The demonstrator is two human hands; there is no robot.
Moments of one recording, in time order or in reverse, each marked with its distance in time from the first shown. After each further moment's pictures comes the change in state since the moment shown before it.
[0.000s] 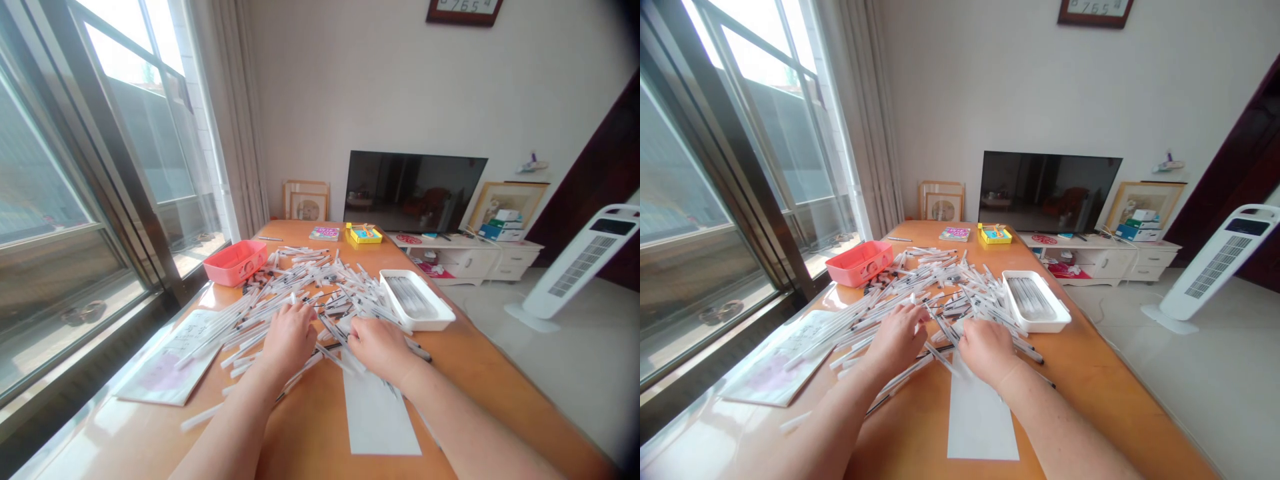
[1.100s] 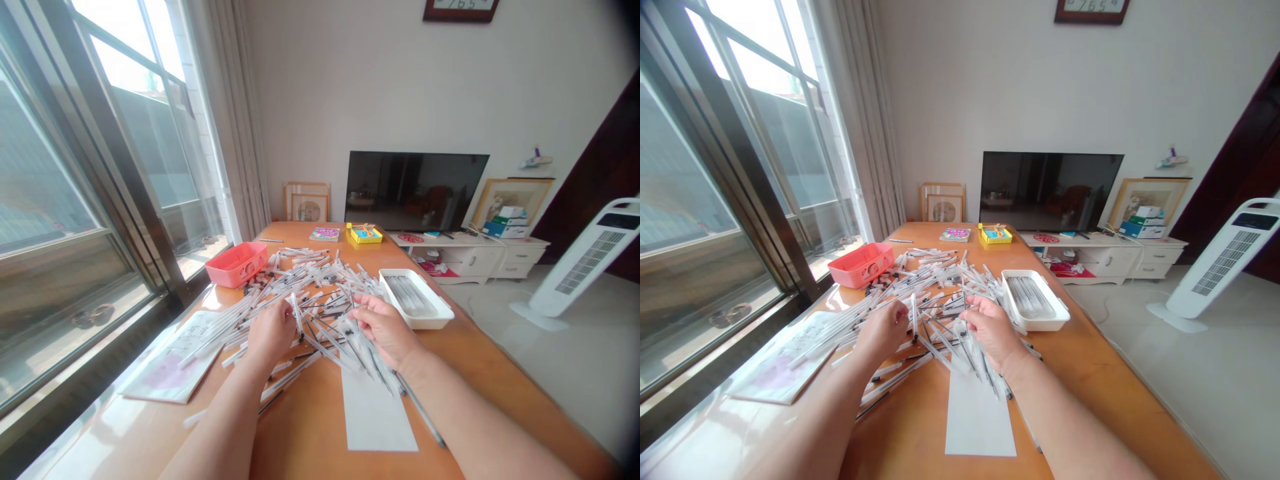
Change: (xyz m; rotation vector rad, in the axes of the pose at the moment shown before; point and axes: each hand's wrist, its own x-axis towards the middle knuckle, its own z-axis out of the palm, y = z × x) left_hand 0.009 -0.031 0.000 0.027 0.015 -0.333; right_hand 0.011 0.009 -0.004 1.672 0.022 0.288
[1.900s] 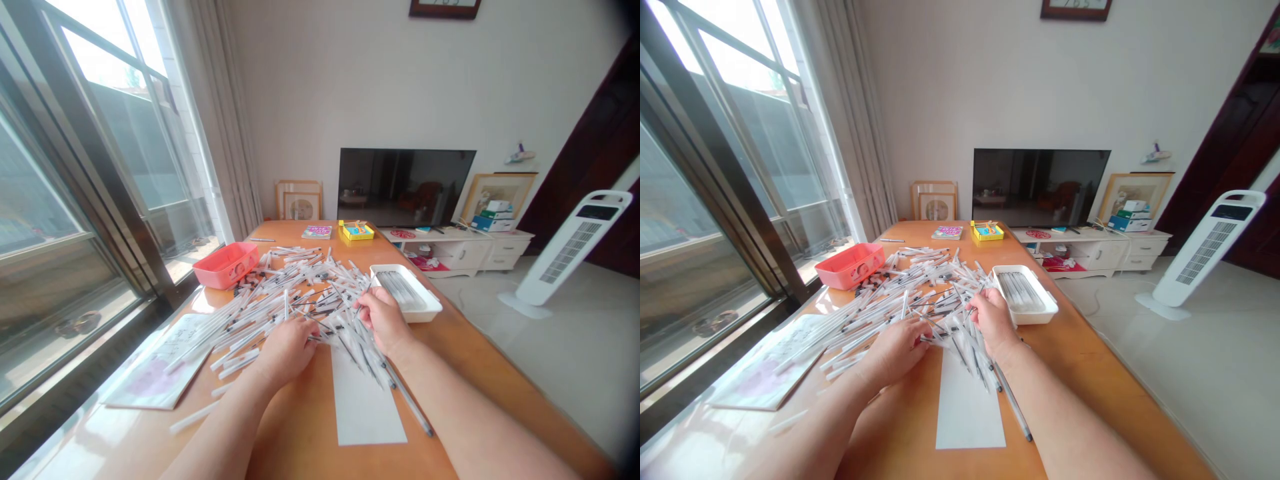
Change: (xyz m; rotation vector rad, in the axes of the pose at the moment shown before) left_hand -0.028 0.040 0.004 -0.046 -0.244 0.434; right_hand 0.018 0.006 -0.017 0.062 0.224 -0.110
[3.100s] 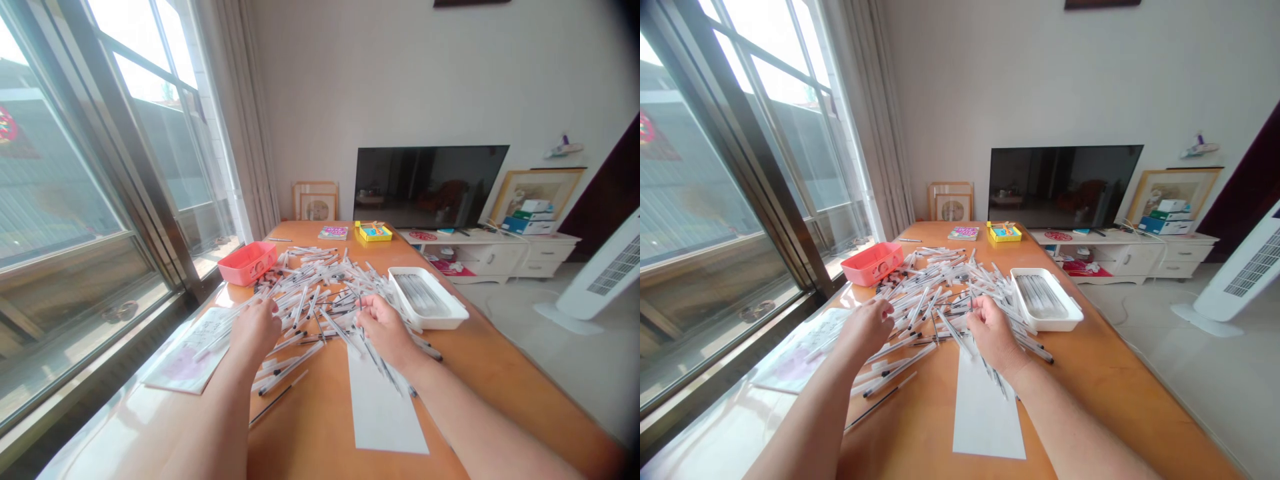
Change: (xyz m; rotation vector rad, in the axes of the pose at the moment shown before) left_hand -0.016 -0.070 -0.037 0.184 0.205 -0.511; right_hand -0.019 0.014 0.013 -0.380 -0.294 -0.163
